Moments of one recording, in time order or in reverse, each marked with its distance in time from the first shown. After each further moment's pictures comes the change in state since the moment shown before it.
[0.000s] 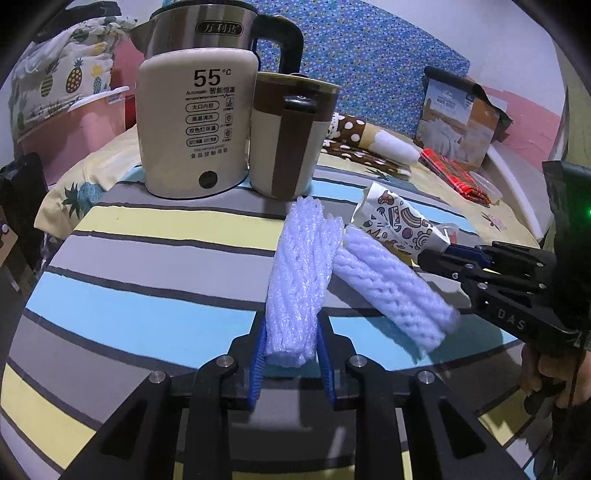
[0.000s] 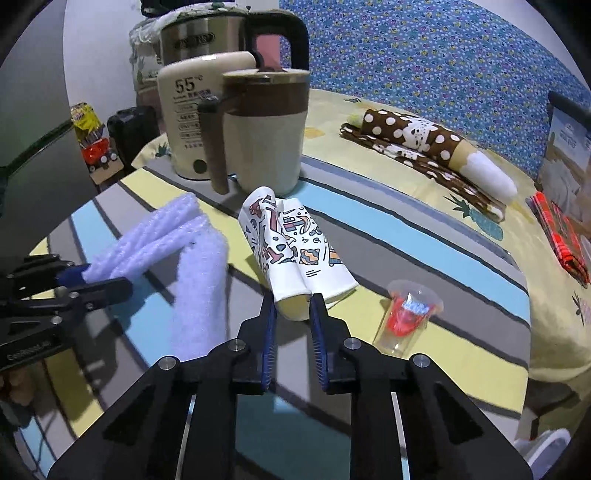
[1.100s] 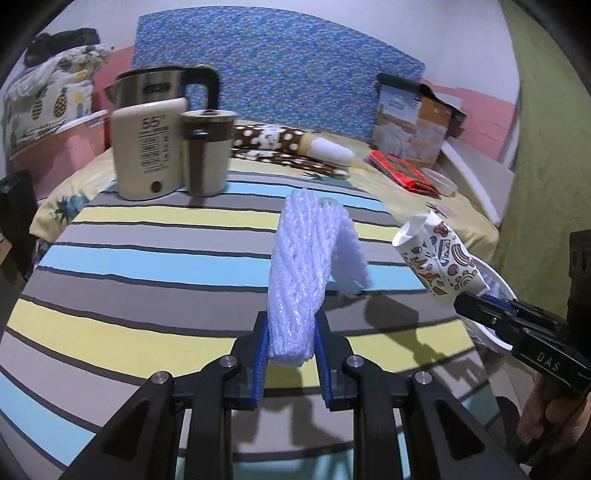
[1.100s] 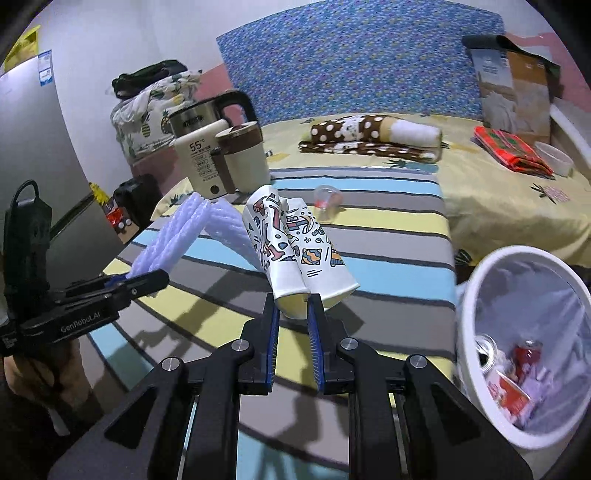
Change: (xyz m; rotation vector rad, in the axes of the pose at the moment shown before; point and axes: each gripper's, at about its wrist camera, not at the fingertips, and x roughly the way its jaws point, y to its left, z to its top) left arm -0.104 -0.105 -0.068 0.071 -0.056 -0.095; right arm -0.123 -0.020 -0.104 0.314 -0.147 0.037
